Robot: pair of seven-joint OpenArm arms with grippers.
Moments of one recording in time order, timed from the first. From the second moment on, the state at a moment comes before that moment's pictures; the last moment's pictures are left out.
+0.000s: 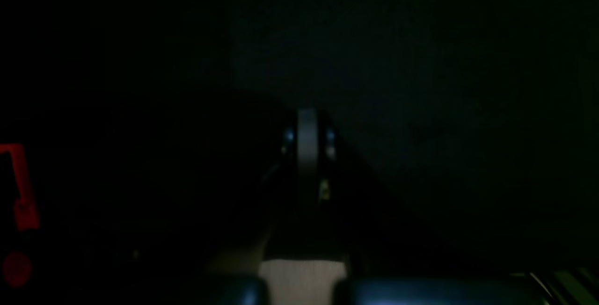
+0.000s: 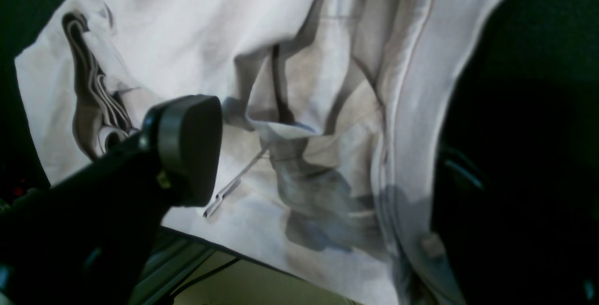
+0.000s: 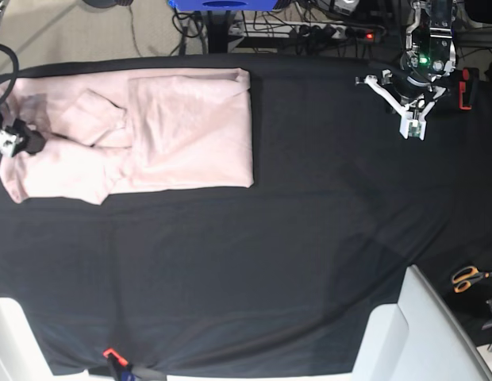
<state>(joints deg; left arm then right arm) 26.3 -19.0 -8.9 87.3 -11.9 -4.6 31.8 3.2 28.0 30.1 41.1 40.9 40.8 -58.6</state>
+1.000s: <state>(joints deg) 26.2 -18.6 -8.9 85.4 -11.8 -4.6 31.6 -3.9 13.5 26.6 78.8 7.0 39.9 -57.8</state>
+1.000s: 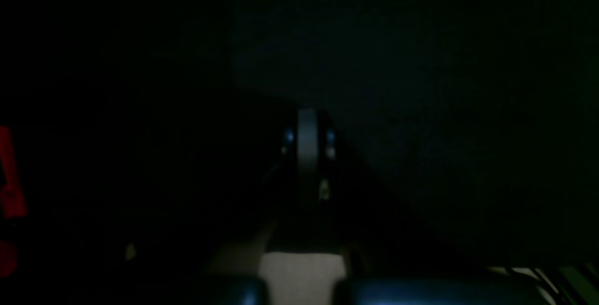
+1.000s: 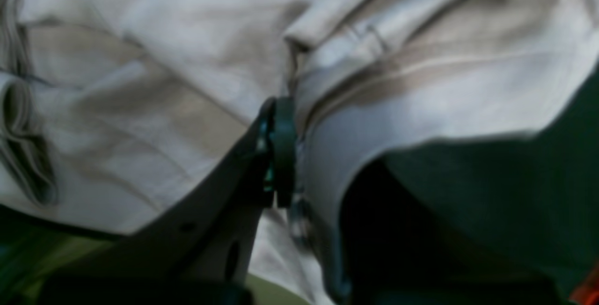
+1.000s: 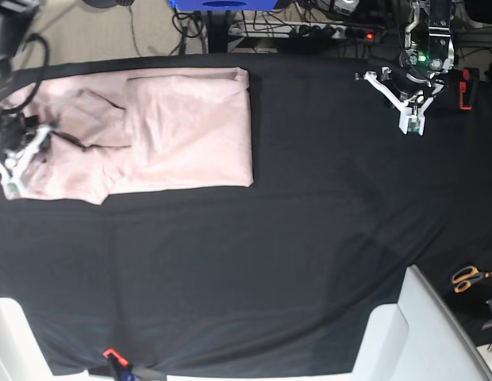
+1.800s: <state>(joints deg) 25.7 -18.7 -8.9 85.4 -11.9 -4.6 31.6 -16.0 -5.0 -8.1 102.8 -31.2 16.6 -58.3</state>
